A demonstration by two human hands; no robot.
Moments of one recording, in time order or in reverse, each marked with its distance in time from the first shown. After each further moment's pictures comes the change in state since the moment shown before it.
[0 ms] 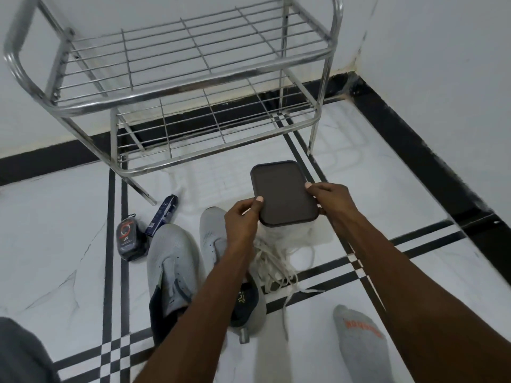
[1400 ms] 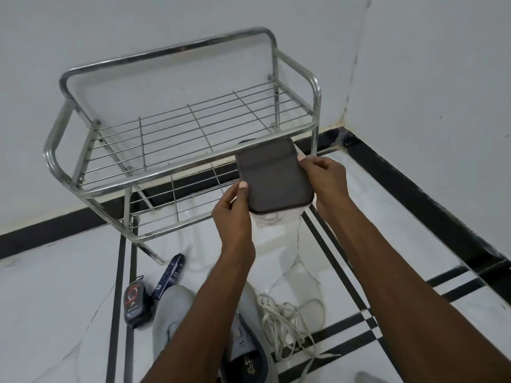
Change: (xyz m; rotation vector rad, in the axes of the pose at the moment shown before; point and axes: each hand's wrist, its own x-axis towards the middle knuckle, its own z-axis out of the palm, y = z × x) left_hand -0.004 0.147 0.042 -0.292 0.024 0.257; right_hand 0.011 -0.156 0.014 0.342 0.164 -0.309
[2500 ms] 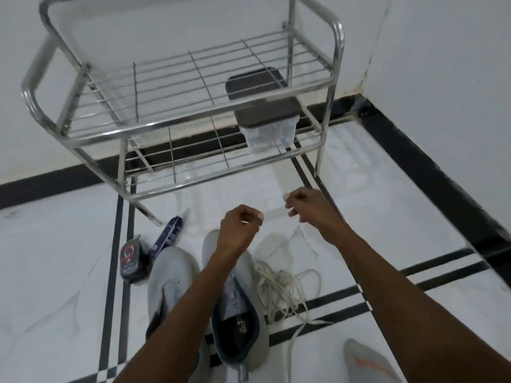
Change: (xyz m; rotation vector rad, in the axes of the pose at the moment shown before) left_hand 0.017 -0.068 -0.062 0.767 -0.300 -0.005; right_hand -0.019 0.090 -0.021 -0.468 -0.468 0.126
